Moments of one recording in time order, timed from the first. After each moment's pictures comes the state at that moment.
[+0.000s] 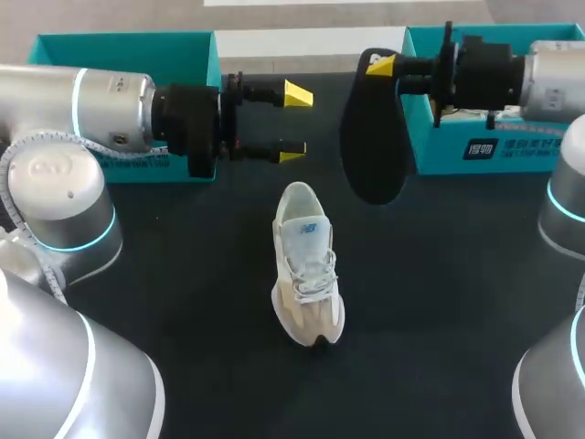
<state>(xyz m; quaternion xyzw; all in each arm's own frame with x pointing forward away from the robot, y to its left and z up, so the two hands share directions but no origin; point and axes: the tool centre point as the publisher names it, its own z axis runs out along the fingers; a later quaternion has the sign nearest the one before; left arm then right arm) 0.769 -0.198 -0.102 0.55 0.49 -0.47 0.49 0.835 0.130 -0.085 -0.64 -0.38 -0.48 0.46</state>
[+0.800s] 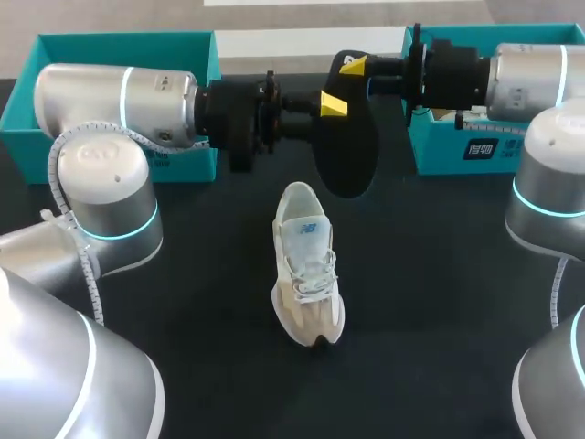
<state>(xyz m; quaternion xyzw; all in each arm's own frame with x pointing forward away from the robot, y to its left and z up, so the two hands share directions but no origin) 0.788 -0.244 -0.109 0.55 0.47 -0.48 0.50 0.855 0.159 -0.092 -0.64 -0.37 -0.48 0.47</state>
